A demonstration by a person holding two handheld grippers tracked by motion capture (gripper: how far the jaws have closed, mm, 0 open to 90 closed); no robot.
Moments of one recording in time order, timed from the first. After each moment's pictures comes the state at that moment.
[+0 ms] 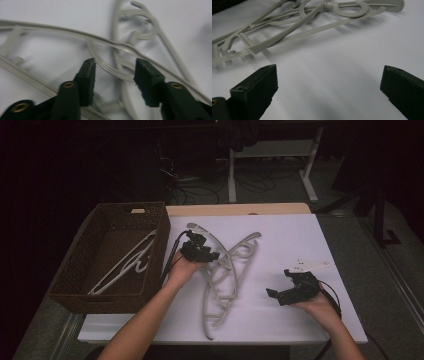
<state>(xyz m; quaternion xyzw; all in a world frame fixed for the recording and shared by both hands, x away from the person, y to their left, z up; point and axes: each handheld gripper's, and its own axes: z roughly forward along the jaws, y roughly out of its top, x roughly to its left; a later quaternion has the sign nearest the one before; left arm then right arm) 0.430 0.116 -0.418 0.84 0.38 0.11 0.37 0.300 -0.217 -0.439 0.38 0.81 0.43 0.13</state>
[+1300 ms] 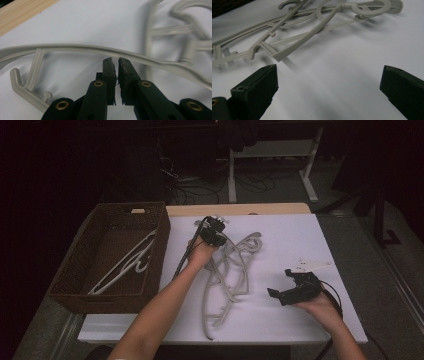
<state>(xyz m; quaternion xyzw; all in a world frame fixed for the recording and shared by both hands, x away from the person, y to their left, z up) 0.480 0.059 -0.420 0.87 0.36 0.16 0.30 0.299 -0.221 -0.439 0.37 0.81 0.43 0.13</state>
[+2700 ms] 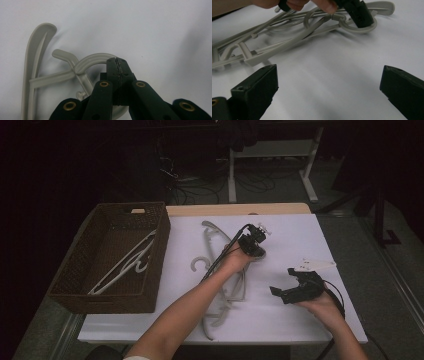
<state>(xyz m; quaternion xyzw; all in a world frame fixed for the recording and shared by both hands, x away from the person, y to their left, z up) 0.449 -0.052 -0.428 0.92 0.24 0.08 0.31 0.299 -0.227 -0.437 0.38 0.80 0.44 0.14</state>
